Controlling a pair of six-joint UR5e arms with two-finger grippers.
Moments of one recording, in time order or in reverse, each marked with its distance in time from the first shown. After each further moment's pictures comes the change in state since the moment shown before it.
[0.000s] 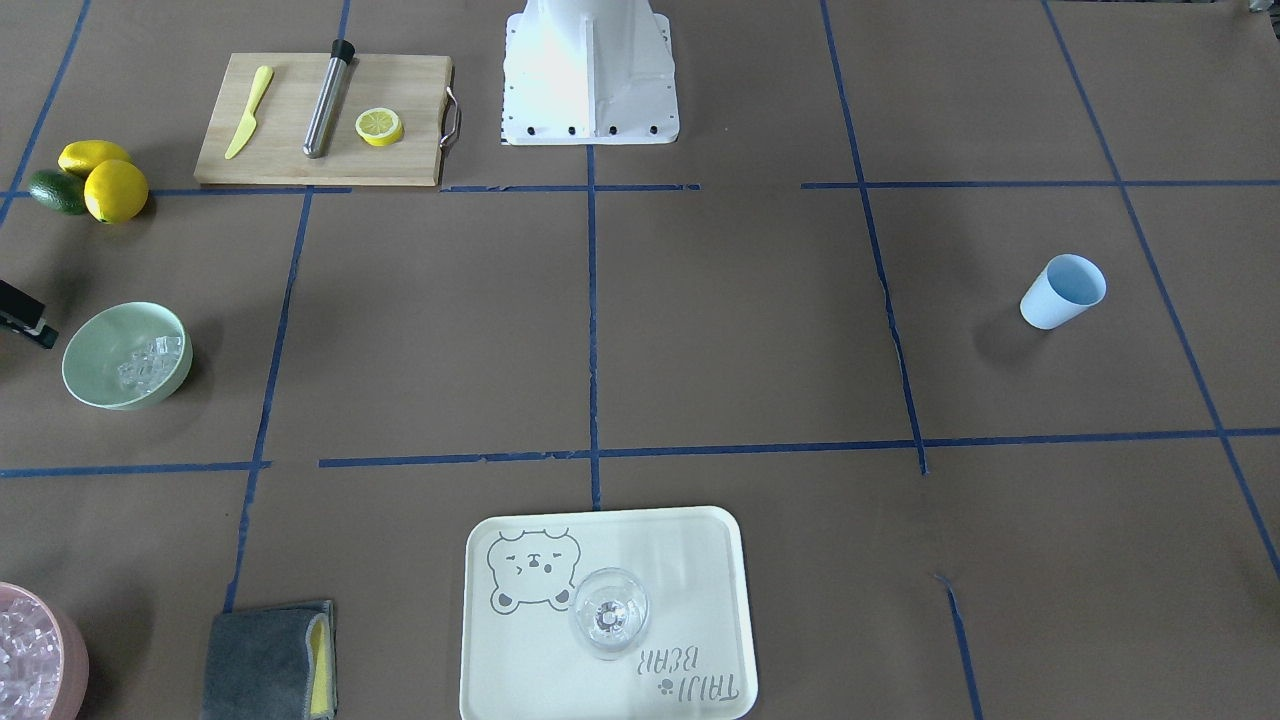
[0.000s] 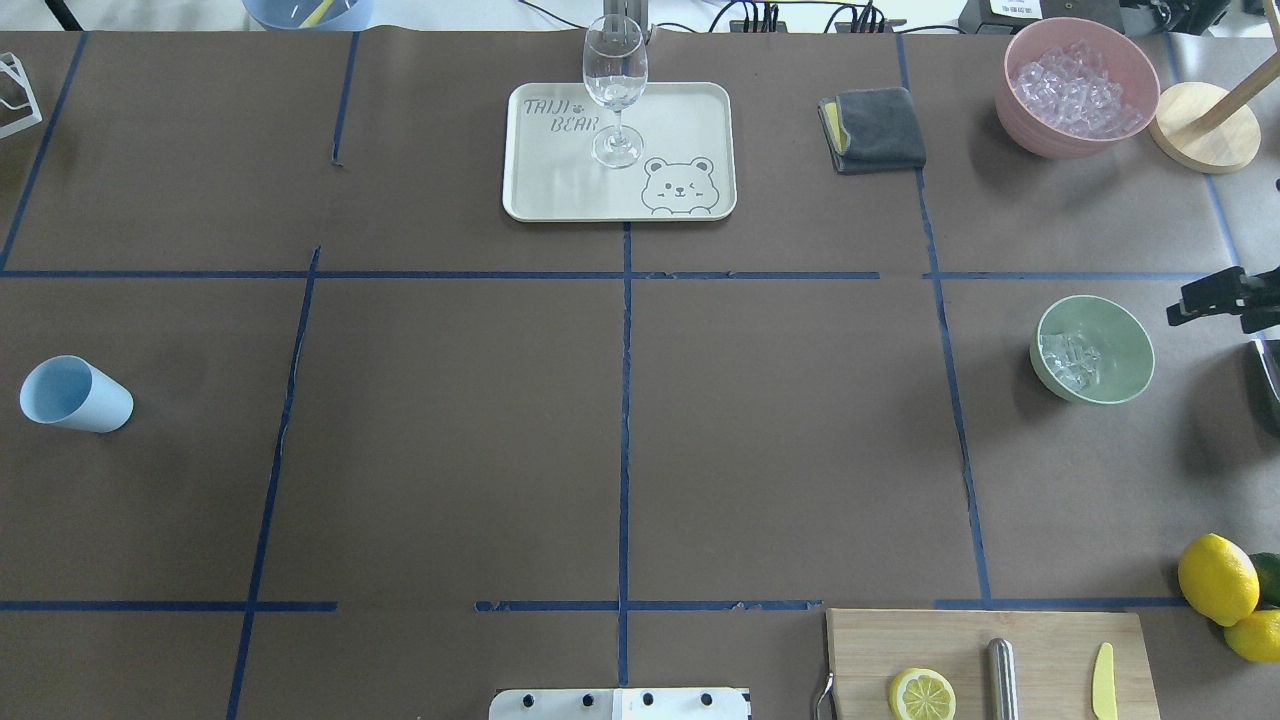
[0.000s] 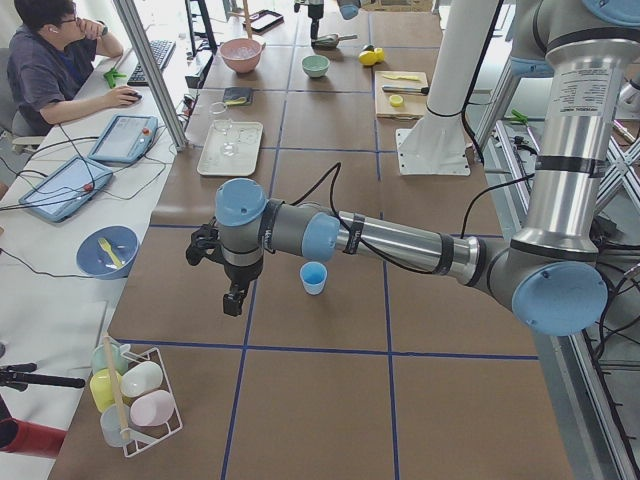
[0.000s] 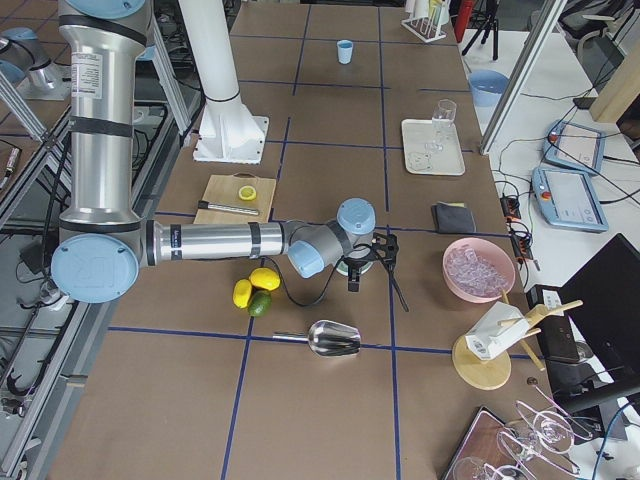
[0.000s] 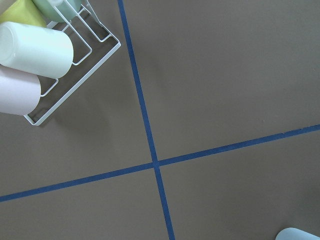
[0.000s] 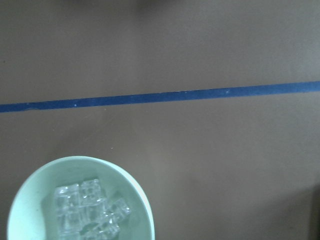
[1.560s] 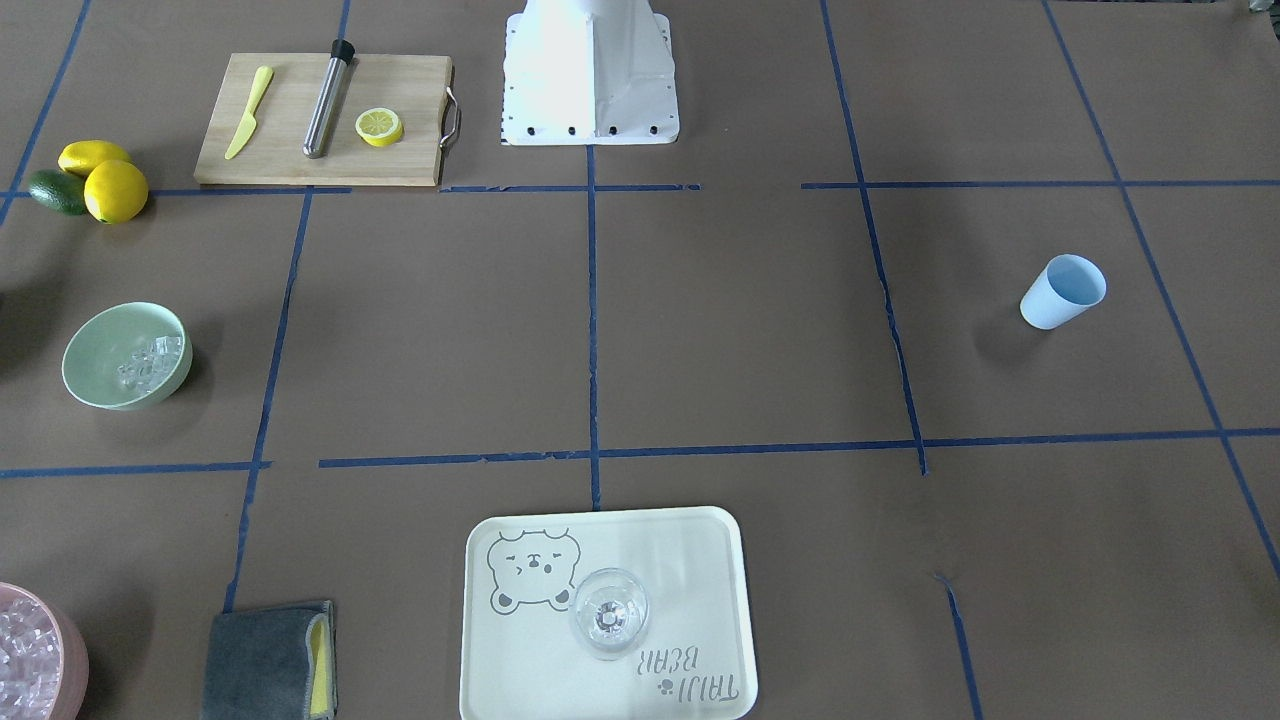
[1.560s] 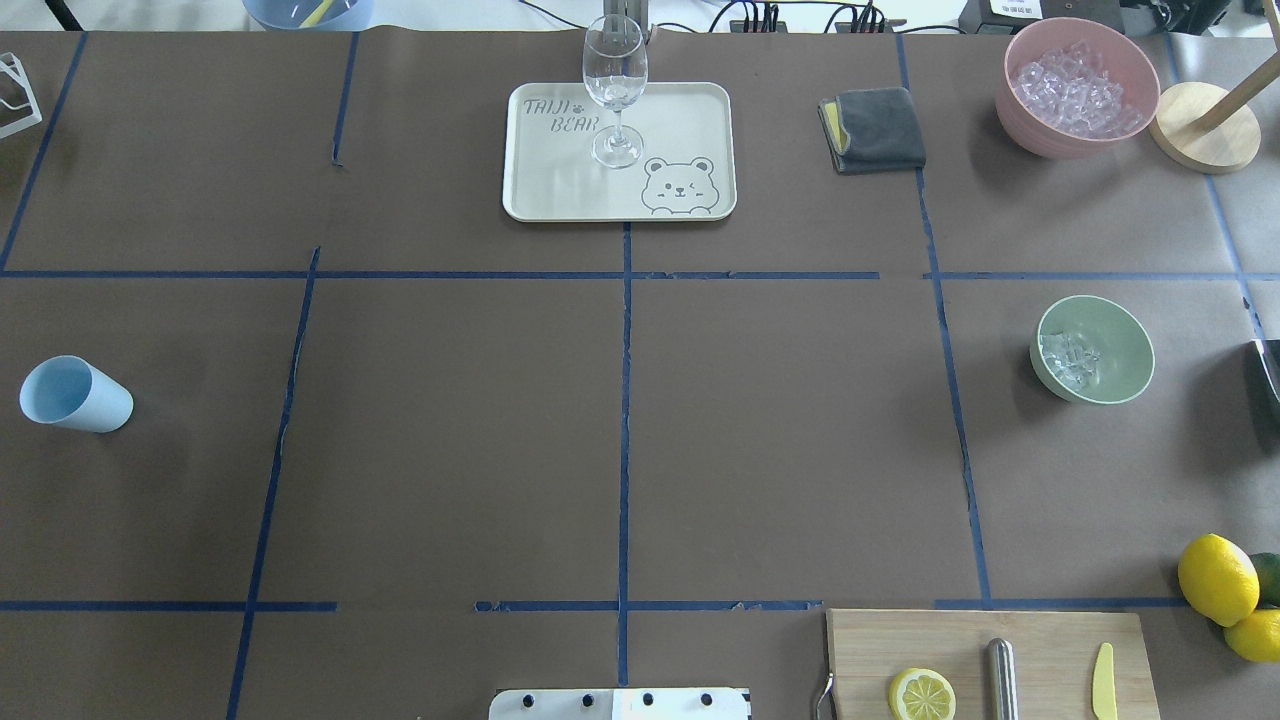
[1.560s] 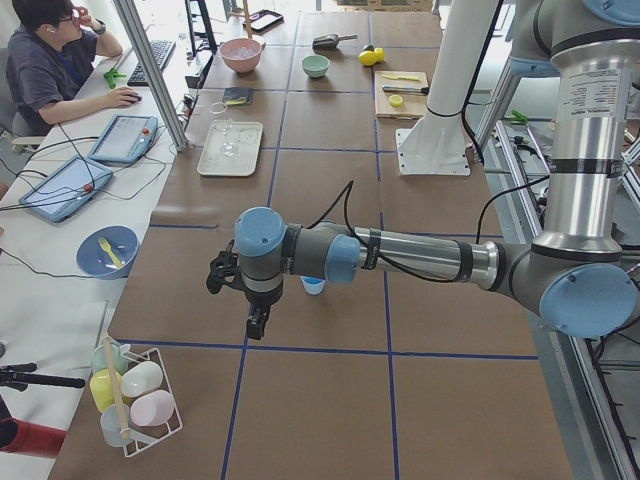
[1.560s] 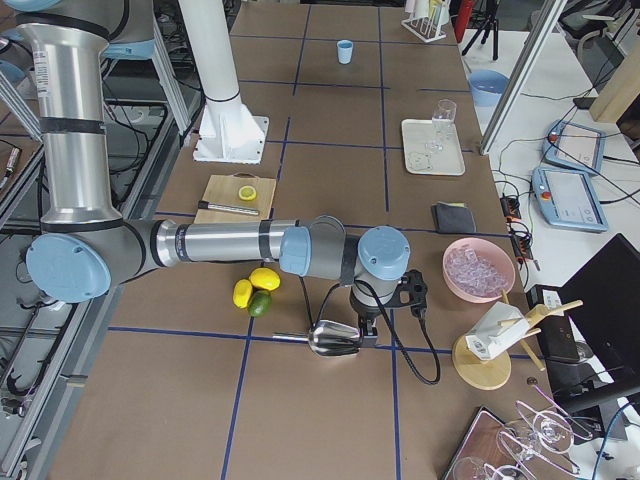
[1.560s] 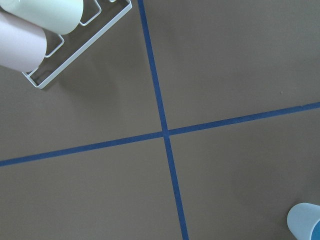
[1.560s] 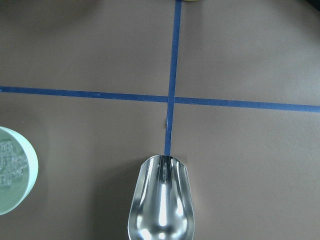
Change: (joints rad) left arm -0.014 0.100 0.000 -0.011 -0.018 0.001; right arm 0.416 0.094 -0.001 -0.653 0.060 -0.774
